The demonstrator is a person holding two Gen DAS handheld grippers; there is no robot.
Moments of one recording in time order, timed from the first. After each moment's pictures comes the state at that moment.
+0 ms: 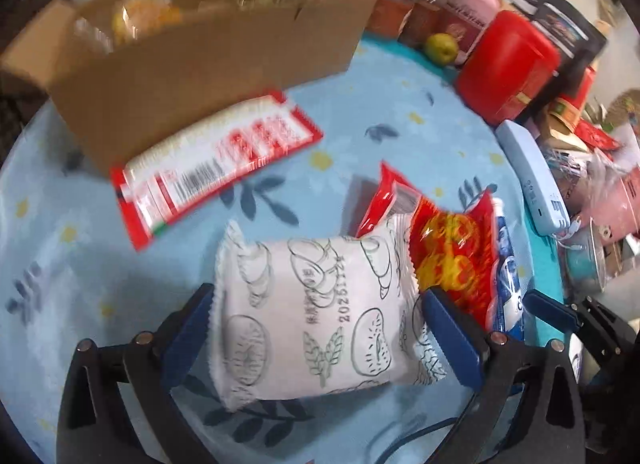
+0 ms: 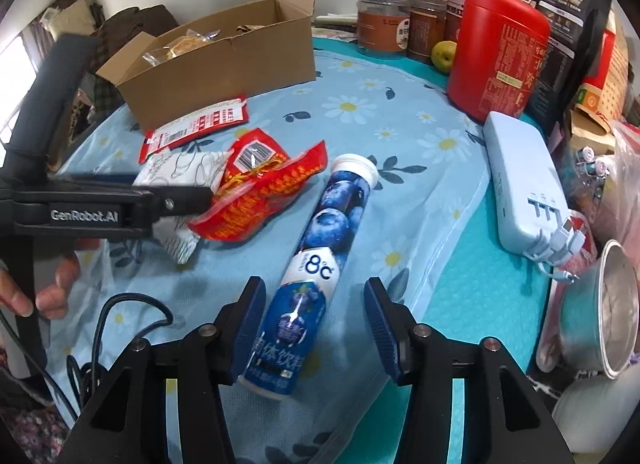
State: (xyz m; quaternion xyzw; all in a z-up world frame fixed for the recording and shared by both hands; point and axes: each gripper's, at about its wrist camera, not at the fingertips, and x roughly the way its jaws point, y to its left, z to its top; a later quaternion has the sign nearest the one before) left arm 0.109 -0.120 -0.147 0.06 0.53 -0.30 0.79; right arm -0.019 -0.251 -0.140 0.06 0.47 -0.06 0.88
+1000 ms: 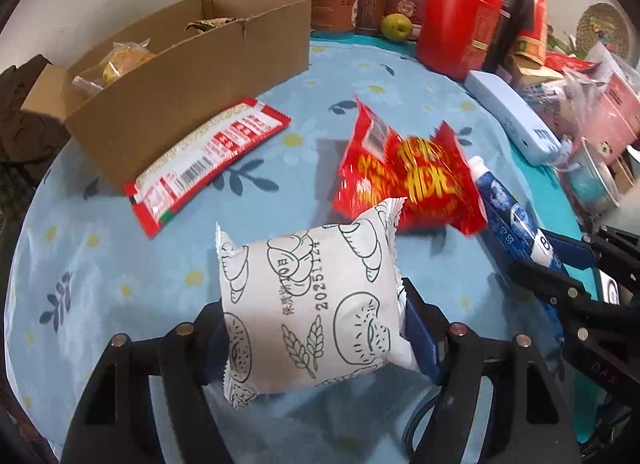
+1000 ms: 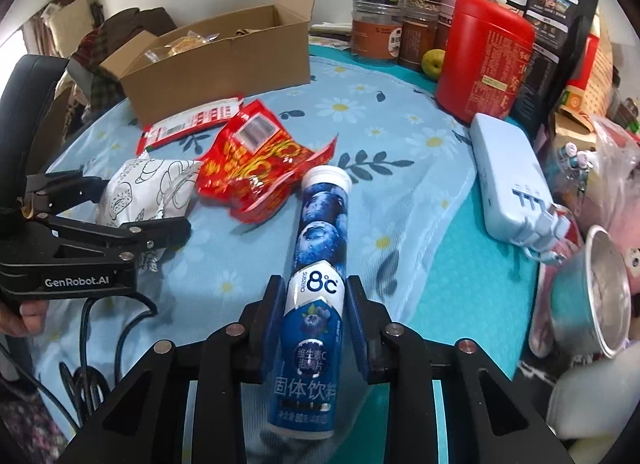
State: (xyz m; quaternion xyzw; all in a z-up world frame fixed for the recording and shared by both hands) left arm 0.055 -0.112 -0.140 0.16 0.47 -0.32 0.81; right arm -0.041 -0.241 -0.143 0.04 0.45 -0.08 0.89
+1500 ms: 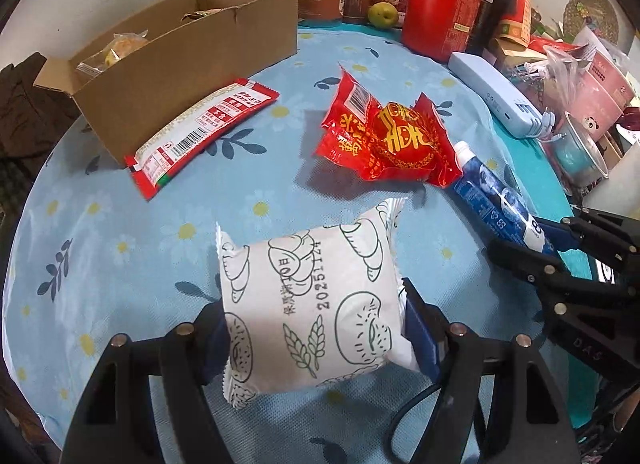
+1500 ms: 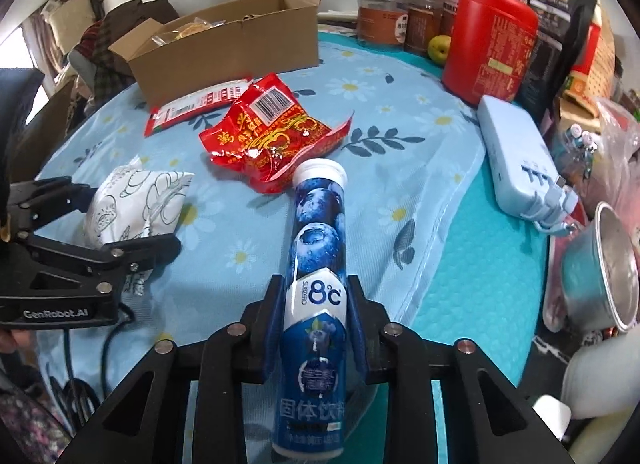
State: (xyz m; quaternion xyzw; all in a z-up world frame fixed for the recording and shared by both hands) left arm 0.039 -0.105 -0.141 0.17 0.48 -0.33 0.80; right arm -0.045 -0.231 -0.155 0.04 0.46 -0.07 0.88
